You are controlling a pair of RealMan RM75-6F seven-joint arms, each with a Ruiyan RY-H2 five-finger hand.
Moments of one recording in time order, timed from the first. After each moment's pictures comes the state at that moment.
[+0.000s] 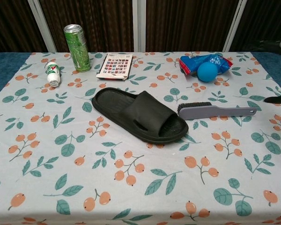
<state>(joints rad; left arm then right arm) -0.02 -1.22 -0.03 -1.54 1.47 1.54 0.10 0.49 -1.32 0.16 -1.53 -1.38 1.00 -0.13</state>
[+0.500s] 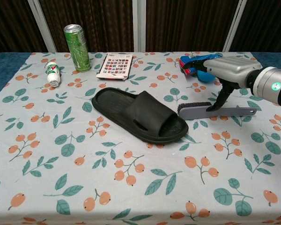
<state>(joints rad) -0.01 -1.23 -0.03 -1.52 1.47 1.54 0.09 0.73 -1.61 0.20 -1.24 -1.23 0.79 -0.26</state>
